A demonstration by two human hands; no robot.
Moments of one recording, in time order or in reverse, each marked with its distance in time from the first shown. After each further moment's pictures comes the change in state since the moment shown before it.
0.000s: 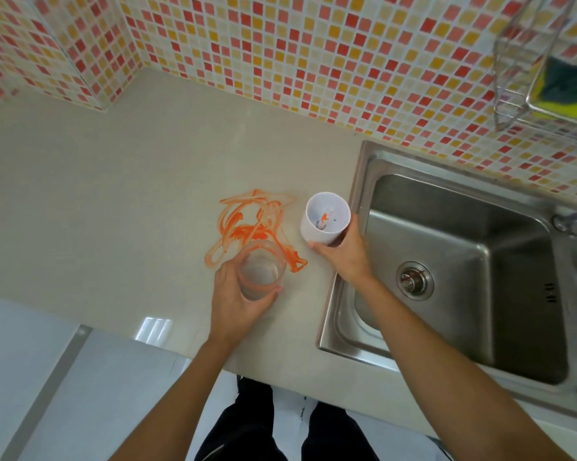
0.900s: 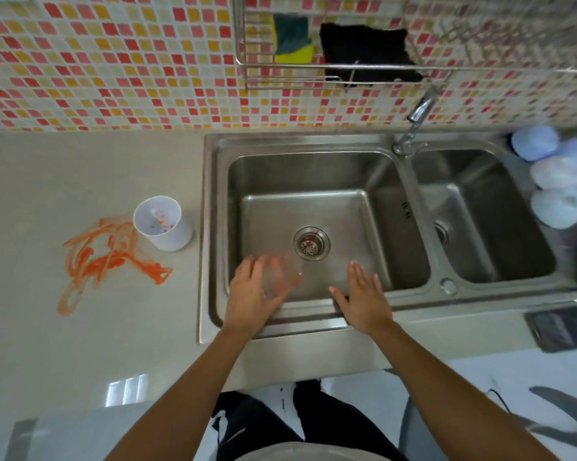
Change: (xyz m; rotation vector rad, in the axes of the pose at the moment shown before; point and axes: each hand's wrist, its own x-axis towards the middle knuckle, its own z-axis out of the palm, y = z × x) left_hand -0.060 0.116 0.195 0.350 -0.488 0.351; right_hand -0.159 0.180 -0.214 -0.831 -0.099 0.286
